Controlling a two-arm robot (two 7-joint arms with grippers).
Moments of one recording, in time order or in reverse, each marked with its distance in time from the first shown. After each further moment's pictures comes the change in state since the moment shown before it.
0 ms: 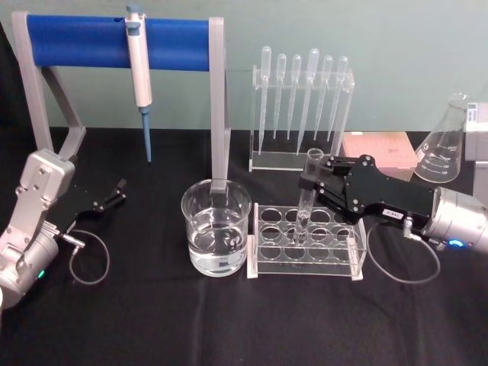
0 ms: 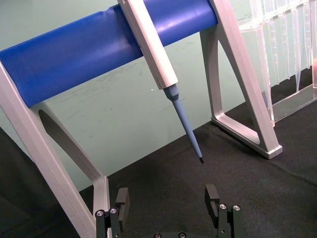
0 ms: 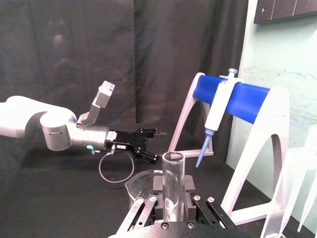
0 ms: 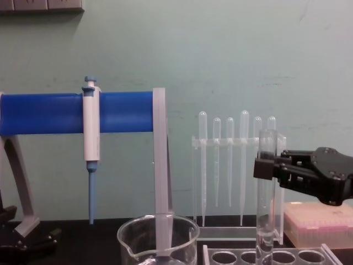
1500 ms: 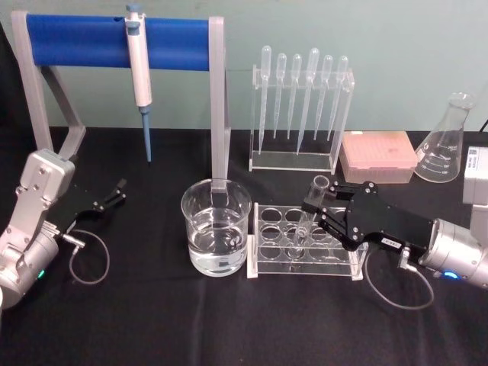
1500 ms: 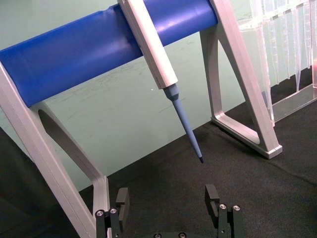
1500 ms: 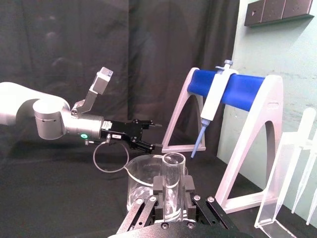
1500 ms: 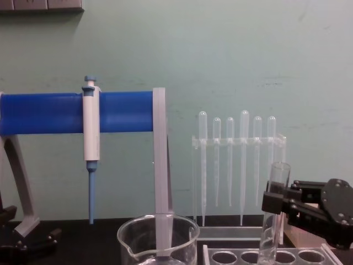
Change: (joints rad) left arm 0.000 0.000 0.000 0.000 0.000 0.000 0.000; right arm -0.096 -0.040 0.046 0.037 -0.063 -0.131 -0.016
